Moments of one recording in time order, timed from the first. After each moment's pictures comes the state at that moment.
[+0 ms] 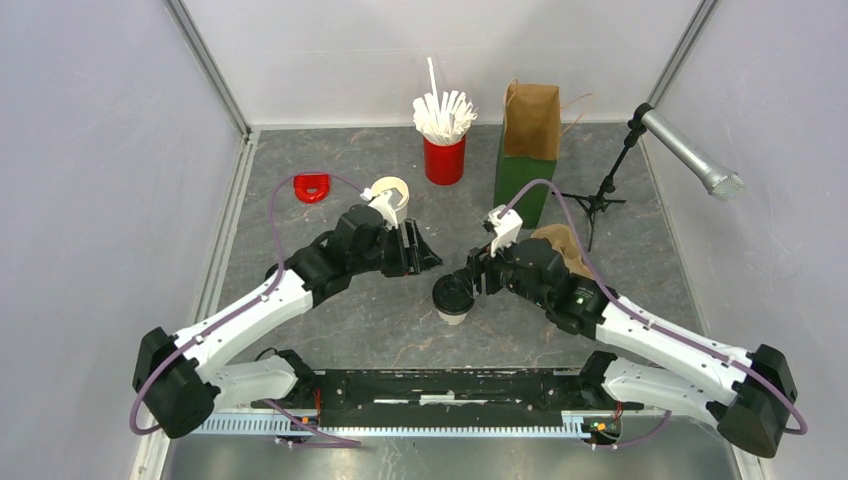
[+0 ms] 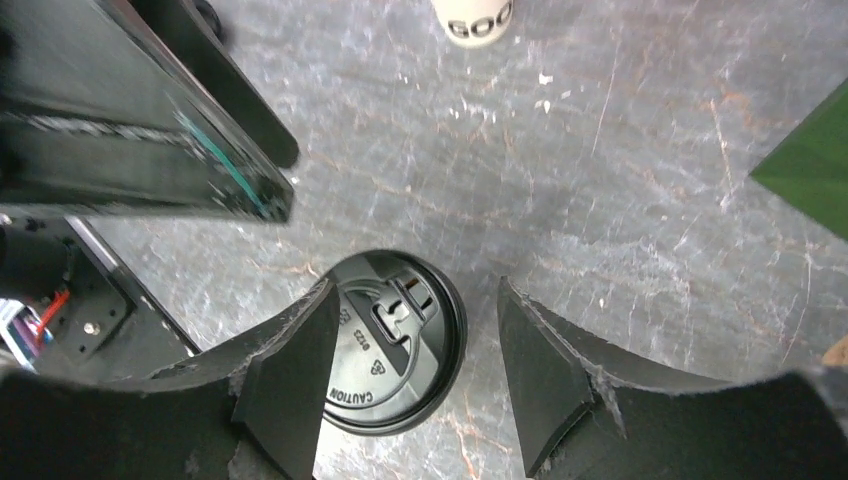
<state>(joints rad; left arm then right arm) -0.74 1.13 0.85 -0.29 0.18 -0.78 0.90 0.93 0.66 -0.06 0.11 0.29</state>
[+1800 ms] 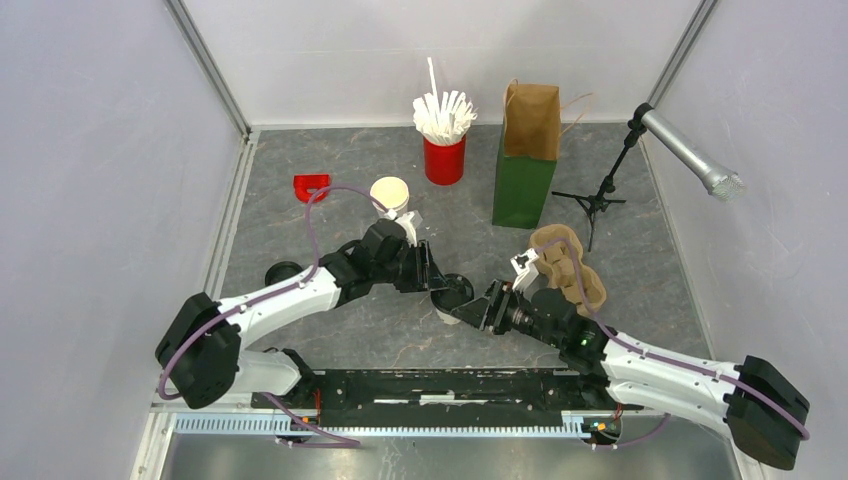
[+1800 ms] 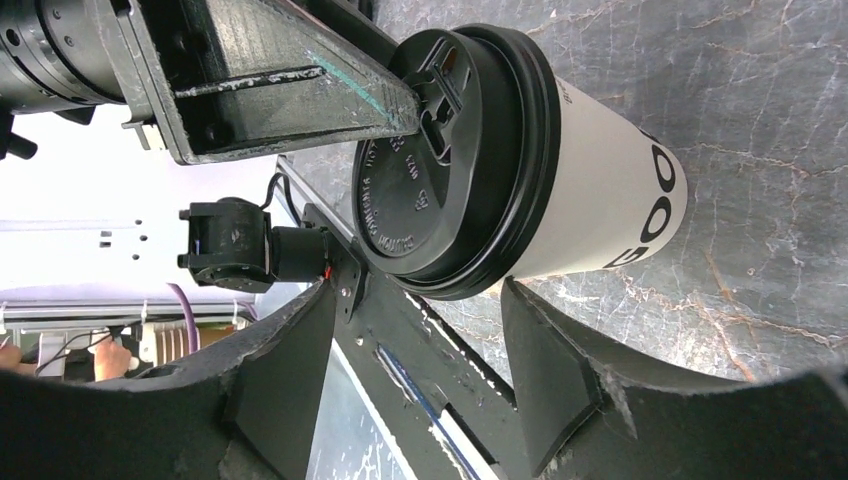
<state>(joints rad) -0.78 1.30 0.75 -0.15 0.24 -0.79 0.96 0.79 0.19 0.31 -0.02 1.04</state>
